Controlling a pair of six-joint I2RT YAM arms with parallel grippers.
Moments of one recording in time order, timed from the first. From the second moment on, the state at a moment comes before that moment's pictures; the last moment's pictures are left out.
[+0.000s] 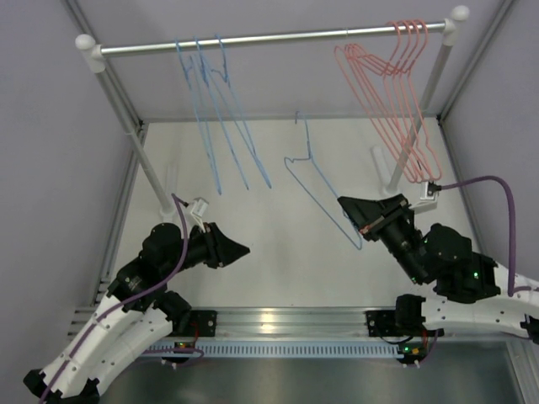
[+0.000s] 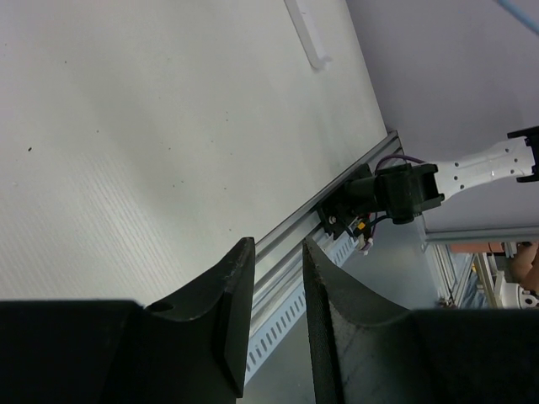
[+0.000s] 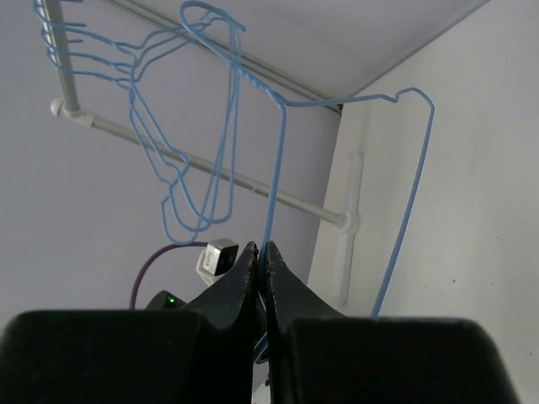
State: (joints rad) left arm -0.62 0.45 0.62 -0.51 0.32 -0.78; right arm 1.35 0.59 0.89 -0.24 0.86 1.03
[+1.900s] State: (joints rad) left arm -0.62 0.41 0.56 -0.50 0.35 -0.80; right arm 1.07 1.26 1.54 -0.07 0.55 0.83
